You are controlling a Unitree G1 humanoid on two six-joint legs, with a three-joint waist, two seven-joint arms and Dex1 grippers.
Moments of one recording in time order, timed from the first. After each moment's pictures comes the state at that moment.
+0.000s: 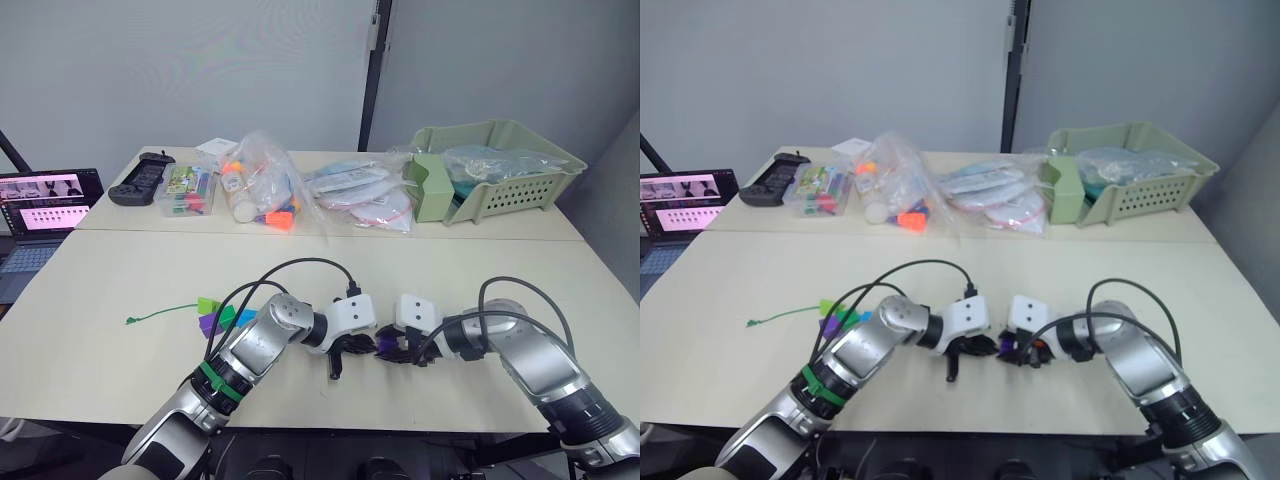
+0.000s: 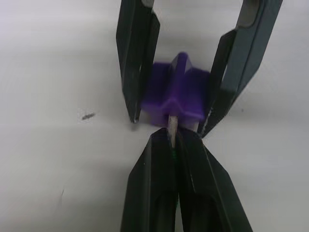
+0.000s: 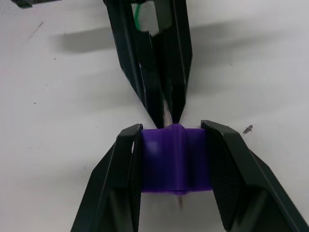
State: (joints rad) left arm -0.64 0.29 -0.55 0.03 -0.02 0.56 -1.01; right arm -0.40 -0.74 0.30 -0.18 0.12 0.50 1.13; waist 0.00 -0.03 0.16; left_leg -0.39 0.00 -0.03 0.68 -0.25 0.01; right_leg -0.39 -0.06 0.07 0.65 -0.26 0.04
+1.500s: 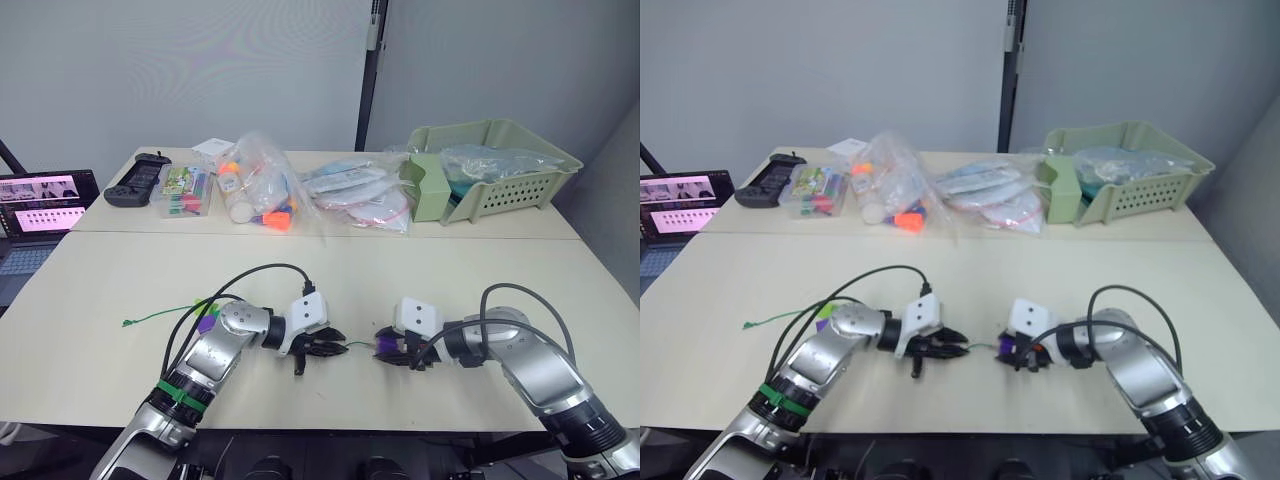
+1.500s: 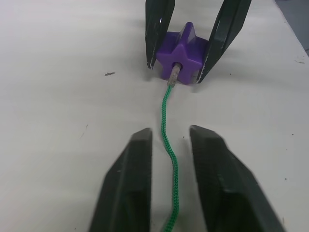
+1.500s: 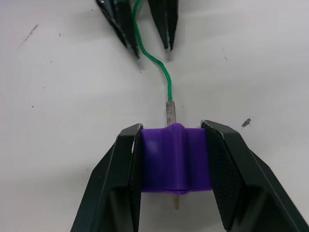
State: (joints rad) left arm -0.49 0.43 -0.37 0.08 -0.13 0.30 -1.12; right arm -0.35 -0.73 0.27 -0.25 0.10 0.53 1.09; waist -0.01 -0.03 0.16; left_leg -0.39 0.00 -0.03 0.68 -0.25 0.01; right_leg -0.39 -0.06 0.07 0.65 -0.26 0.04
